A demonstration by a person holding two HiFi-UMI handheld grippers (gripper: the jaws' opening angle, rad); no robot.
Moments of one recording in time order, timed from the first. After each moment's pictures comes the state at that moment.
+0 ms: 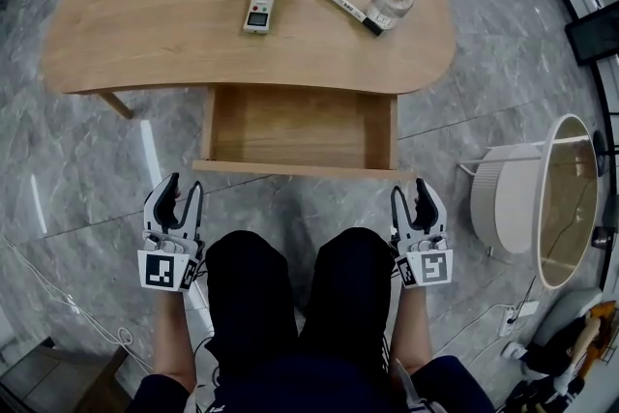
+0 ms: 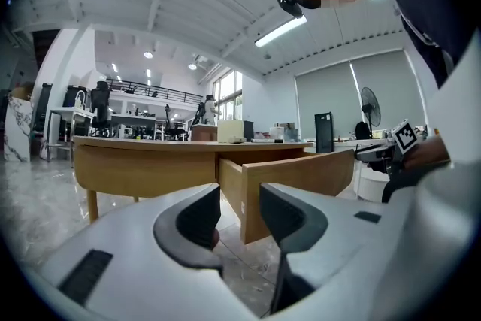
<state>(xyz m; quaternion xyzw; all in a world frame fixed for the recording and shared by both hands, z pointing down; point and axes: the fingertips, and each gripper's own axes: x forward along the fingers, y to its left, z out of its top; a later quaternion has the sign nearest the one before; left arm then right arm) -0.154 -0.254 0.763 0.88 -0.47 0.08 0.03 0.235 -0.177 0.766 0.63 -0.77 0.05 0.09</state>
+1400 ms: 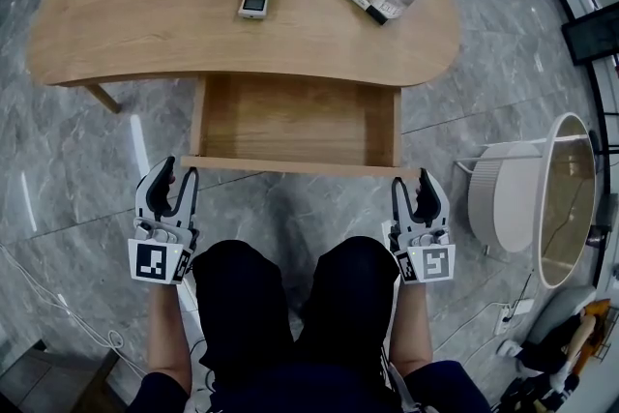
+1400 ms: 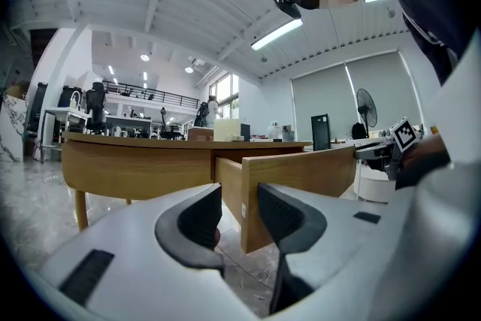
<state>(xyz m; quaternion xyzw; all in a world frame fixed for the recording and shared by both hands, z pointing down) -0.142 -0.274 0.773 0.88 -0.46 0.05 0.03 0.233 -0.192 0.768 0.64 -0.76 0.02 0.09</state>
